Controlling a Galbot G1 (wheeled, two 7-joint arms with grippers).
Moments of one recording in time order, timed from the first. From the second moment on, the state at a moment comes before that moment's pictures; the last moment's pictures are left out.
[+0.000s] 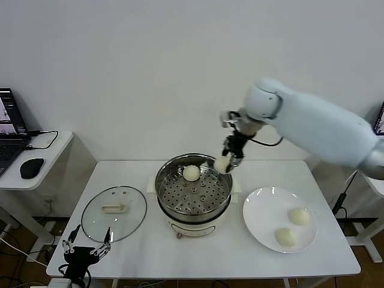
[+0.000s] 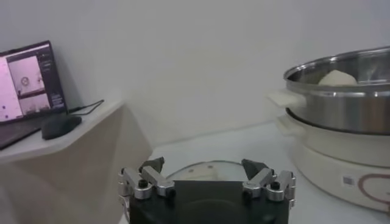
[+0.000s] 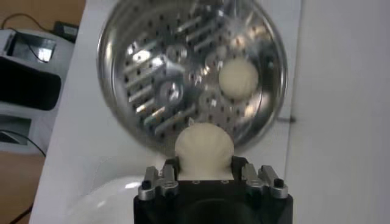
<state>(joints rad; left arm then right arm) 1.79 -1.36 -0.77 -2.18 -0.08 0.13 0.02 0.50 1.11 -1.01 1.24 0.17 -0.50 -1.34</state>
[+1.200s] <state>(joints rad) 1.77 -1.38 -0.77 -2.17 -0.09 0.13 0.02 0.30 1.52 -0.96 0.88 0.03 -0.49 -1.31</state>
